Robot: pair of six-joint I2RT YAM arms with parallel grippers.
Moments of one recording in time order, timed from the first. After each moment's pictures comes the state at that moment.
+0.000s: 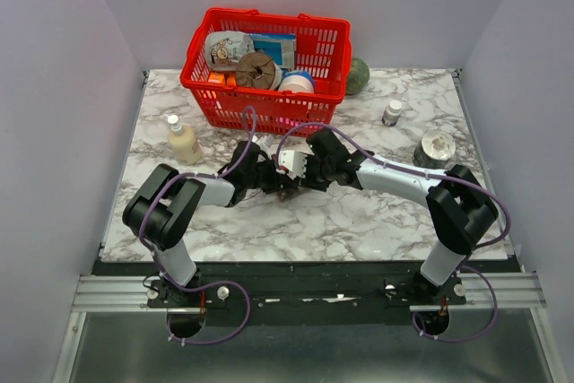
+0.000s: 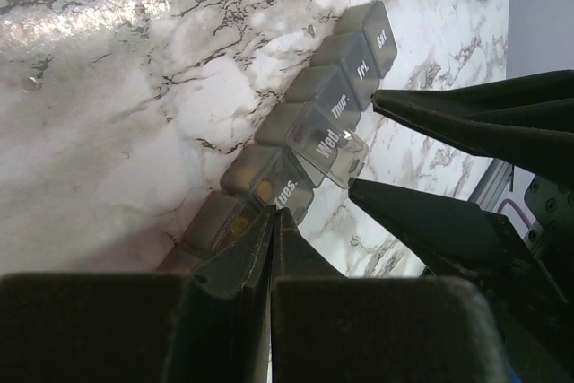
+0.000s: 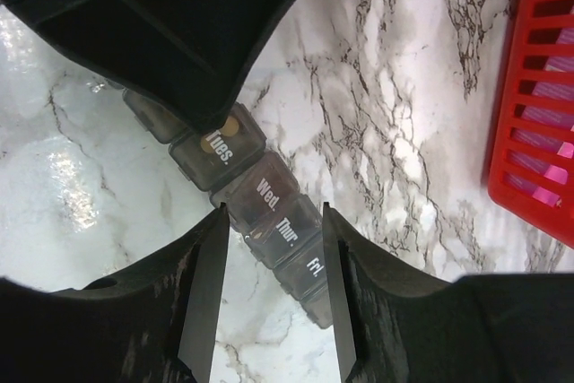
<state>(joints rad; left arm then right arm) -0.49 1.72 0.66 0.47 0.47 -0.77 0.76 1.71 1.09 -0.28 -0.13 -0.76</state>
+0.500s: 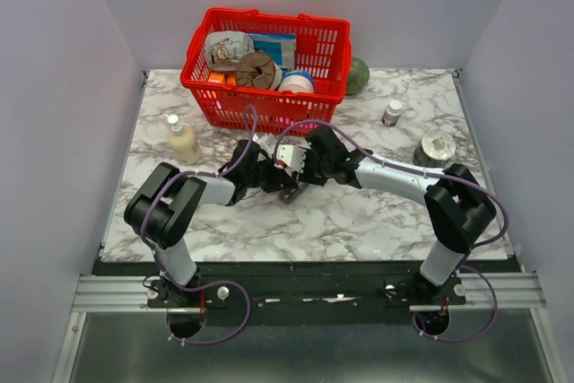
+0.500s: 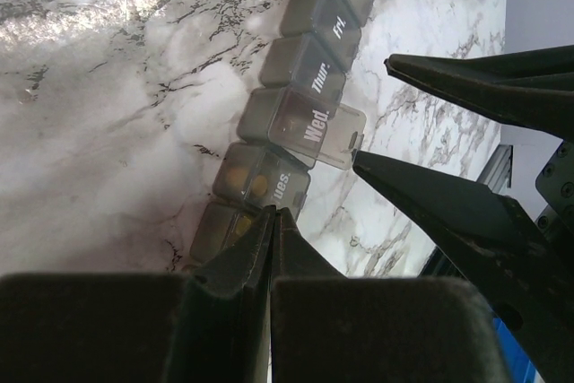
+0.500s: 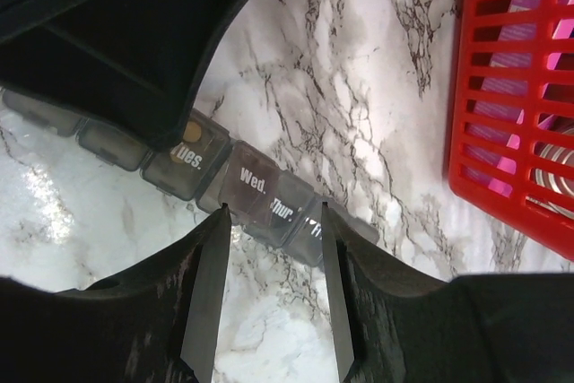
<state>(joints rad) -0.49 1.73 0.67 0.47 0.49 -0.76 0.76 1.71 1.10 -0.22 -0.07 -0.75</state>
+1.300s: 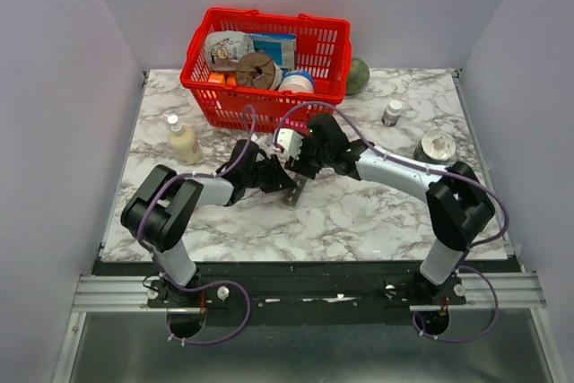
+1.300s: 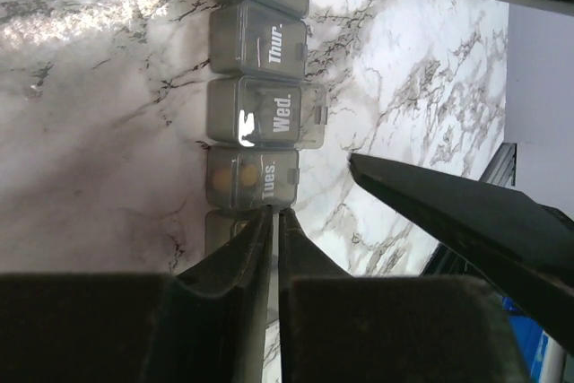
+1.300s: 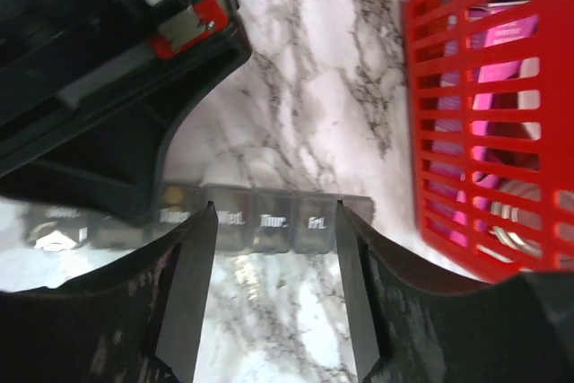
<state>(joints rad) -0.48 1.72 0.67 0.46 0.49 -0.75 0.74 1.76 1.20 -0.16 -0.14 -0.65</state>
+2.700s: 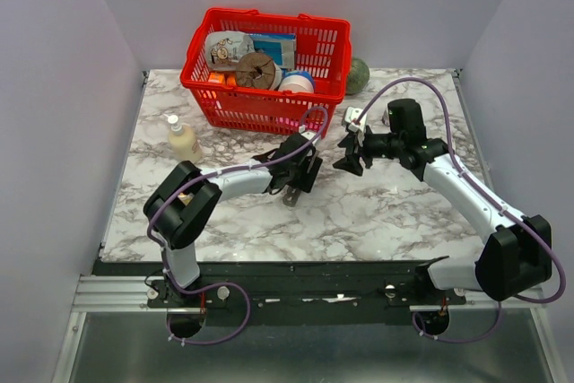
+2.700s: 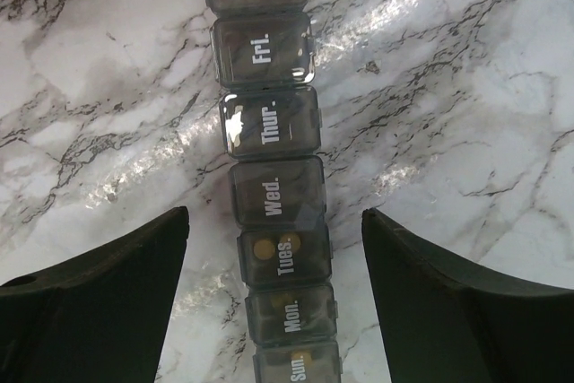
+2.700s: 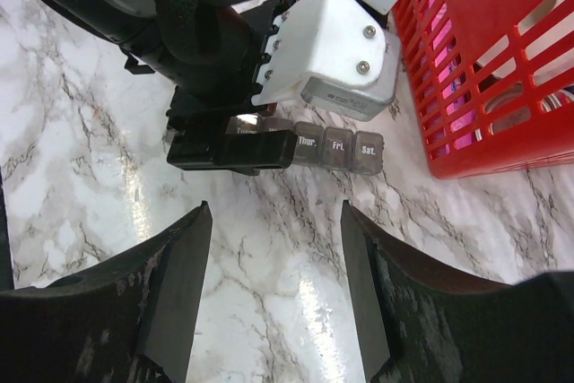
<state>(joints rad) -0.77 1.79 1.07 -0.11 -0.12 -0.24 0.35 1.33 1.02 -0.34 -0.78 -0.62</state>
